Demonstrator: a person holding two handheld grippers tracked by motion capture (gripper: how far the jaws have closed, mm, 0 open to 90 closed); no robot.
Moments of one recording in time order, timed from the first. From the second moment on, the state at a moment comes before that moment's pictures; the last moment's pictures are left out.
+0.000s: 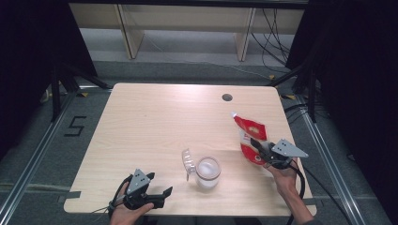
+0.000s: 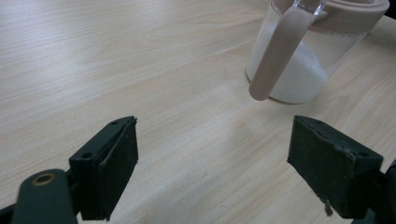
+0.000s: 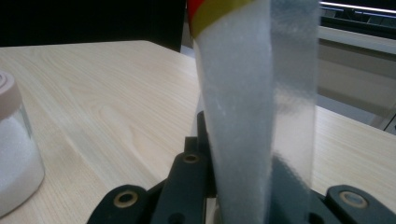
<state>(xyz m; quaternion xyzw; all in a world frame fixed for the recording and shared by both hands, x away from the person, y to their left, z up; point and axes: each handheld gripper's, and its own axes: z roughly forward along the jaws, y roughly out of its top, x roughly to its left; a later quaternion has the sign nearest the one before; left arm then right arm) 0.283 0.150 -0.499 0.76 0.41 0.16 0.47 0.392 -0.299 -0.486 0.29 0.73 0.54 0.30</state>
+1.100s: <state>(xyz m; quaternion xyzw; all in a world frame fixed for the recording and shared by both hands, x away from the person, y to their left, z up) 0.283 0.150 -0.499 0.76 0.41 0.17 0.47 0.384 -0.313 -0.485 0.31 0.75 0.51 0.30</state>
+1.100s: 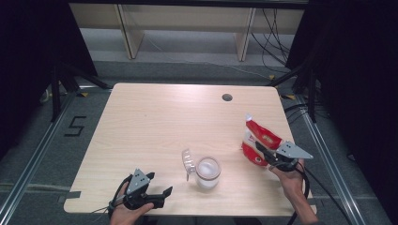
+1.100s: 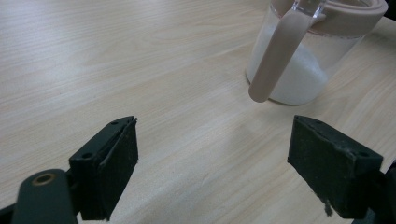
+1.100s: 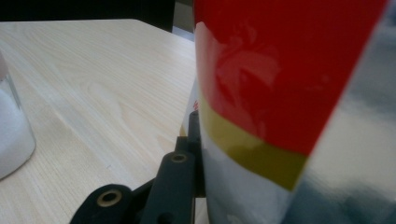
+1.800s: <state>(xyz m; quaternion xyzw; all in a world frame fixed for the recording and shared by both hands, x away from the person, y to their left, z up) 0.283 0.149 -0.500 0.76 0.41 0.16 0.47 0.383 -0.315 -0.483 0.31 0.74 0.52 0.31</state>
